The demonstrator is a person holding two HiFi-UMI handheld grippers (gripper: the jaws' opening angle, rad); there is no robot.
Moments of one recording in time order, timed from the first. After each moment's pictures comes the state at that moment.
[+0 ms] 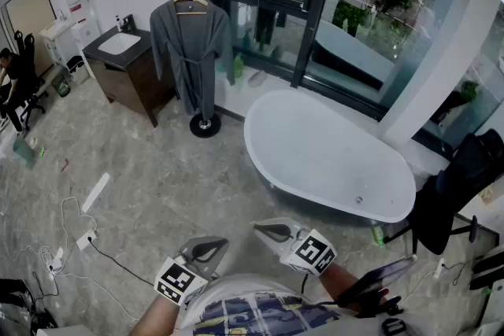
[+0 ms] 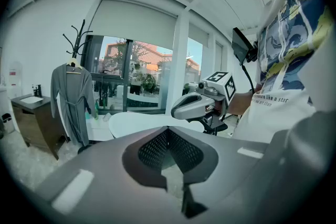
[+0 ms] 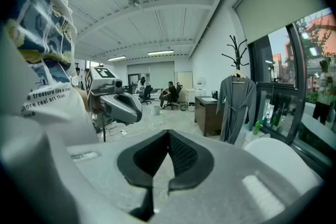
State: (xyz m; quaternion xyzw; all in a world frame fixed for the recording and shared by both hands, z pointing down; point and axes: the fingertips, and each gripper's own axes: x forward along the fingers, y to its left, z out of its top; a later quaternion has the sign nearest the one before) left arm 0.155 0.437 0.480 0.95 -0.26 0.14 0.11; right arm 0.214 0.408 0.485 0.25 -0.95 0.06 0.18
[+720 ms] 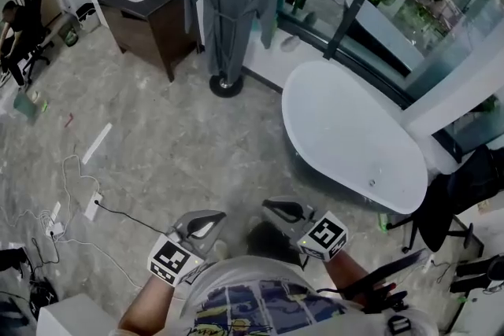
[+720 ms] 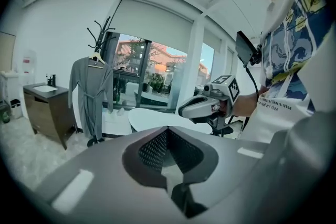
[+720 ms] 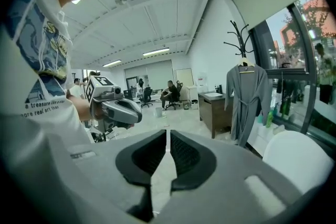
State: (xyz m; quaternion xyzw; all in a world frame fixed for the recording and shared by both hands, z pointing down) left arm 0.016 0.370 0.490 0.94 -0.29 0.13 0.16; right arm 0.093 0.341 0.490 0.25 -0.95 0.10 0.16
